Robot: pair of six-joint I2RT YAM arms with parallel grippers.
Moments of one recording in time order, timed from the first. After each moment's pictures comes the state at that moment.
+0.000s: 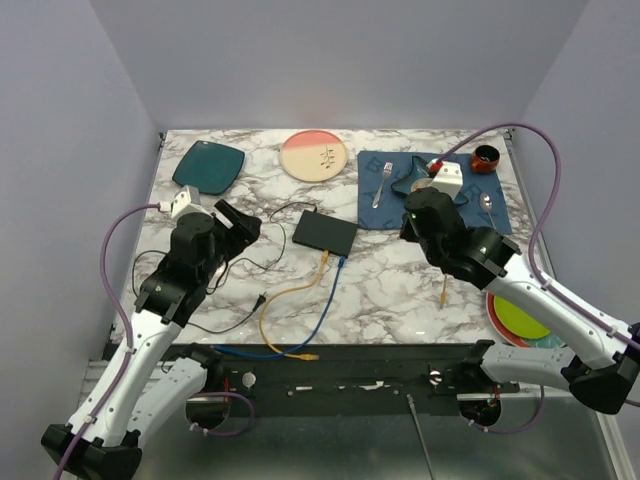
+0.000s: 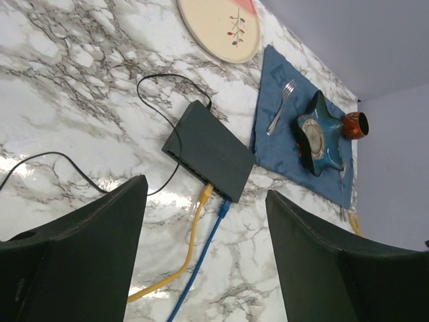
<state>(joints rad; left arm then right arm) -0.39 0.73 0.84 -0.50 -0.19 -0.87 0.86 1.13 1.22 -0.63 0.68 0.58</state>
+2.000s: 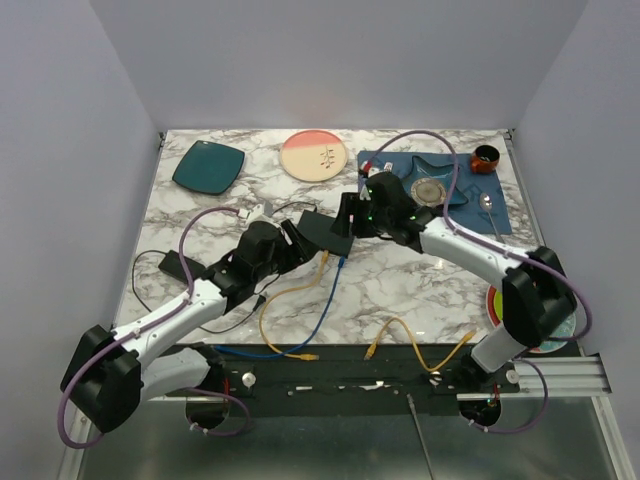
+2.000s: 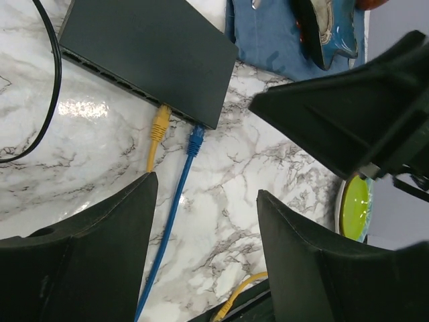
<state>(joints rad) -0.65 1.09 0.61 -0.04 -0.06 -0.97 0.65 1.65 1.14 -0.18 -0.10 0.55</state>
